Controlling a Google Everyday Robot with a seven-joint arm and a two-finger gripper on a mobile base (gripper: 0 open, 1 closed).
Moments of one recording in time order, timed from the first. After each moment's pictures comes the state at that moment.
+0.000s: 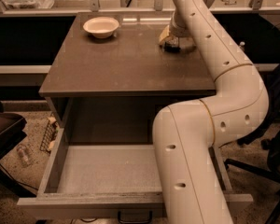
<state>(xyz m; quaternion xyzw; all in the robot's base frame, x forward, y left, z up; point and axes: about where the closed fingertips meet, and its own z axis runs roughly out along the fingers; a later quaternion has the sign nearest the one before) 0.875 -0.175 0.810 0.04 0.97 0.01 0.25</state>
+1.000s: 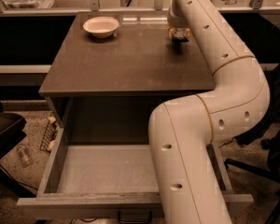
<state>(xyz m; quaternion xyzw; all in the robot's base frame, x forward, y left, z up) 0.863 -0.172 0.858 0.04 0.96 -0.01 0.27</state>
